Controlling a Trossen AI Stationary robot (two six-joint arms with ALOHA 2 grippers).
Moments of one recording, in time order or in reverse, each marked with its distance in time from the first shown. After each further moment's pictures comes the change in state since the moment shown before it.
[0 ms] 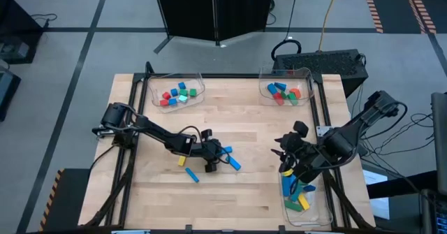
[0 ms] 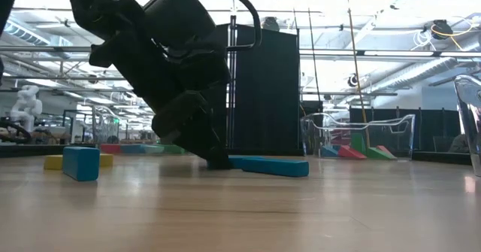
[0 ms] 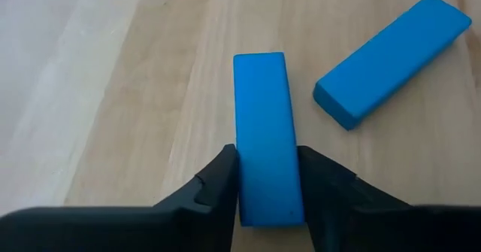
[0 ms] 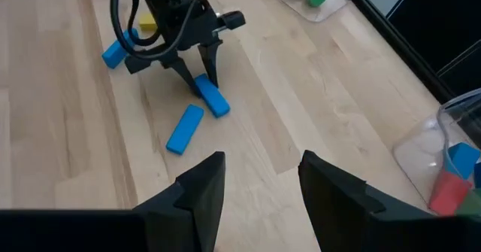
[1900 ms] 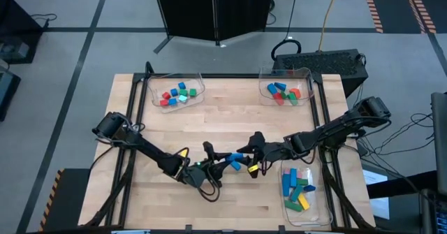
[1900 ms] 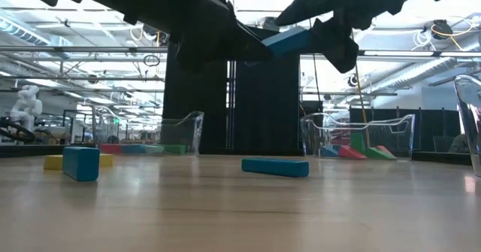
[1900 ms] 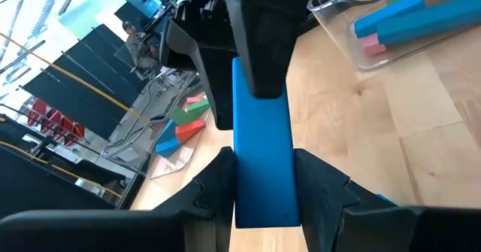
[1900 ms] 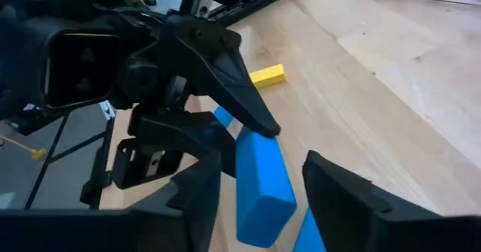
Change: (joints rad) left arm -0.299 0.002 0.112 0.415 -0.603 0.586; right arm -0.304 0.183 -0.461 1.296 -0.394 -0.215
